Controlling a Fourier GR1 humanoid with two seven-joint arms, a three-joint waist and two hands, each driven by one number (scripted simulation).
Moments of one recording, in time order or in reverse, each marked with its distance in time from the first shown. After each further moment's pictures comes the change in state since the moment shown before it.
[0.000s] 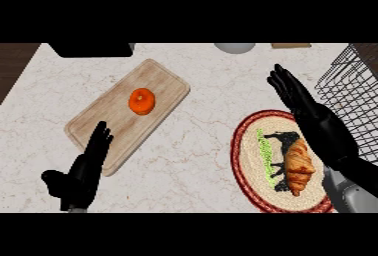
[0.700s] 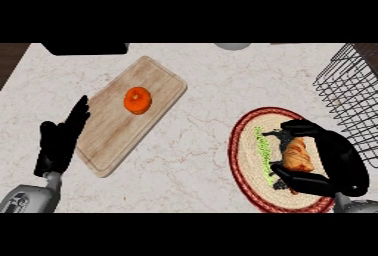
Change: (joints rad) left arm -0.215 0.179 0.073 0.122 -0.088 -0.053 0.190; right arm 0.230 0.041 -0.100 0.091 0.107 -0.020 -0.343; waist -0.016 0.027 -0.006
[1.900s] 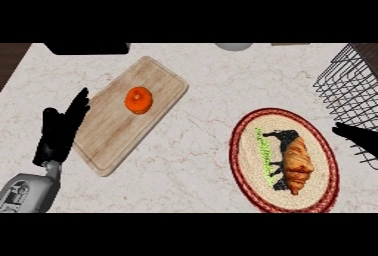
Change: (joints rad) left arm -0.067 0.000 0.028 0.041 -0.021 -0.038 0.046; right arm 0.076 -0.637 -0.106 -0.542 0.119 0.425 1.042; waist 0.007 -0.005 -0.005
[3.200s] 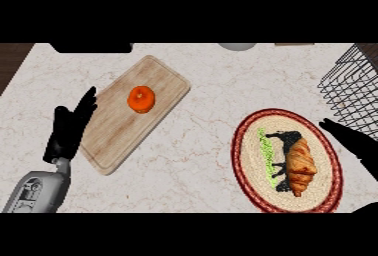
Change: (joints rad) left arm -0.017 -0.117 0.089 0.018 -0.127 -0.082 0.007; right arm 0.016 0.397 -0.024 0.124 0.434 0.073 -0.112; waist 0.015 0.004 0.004
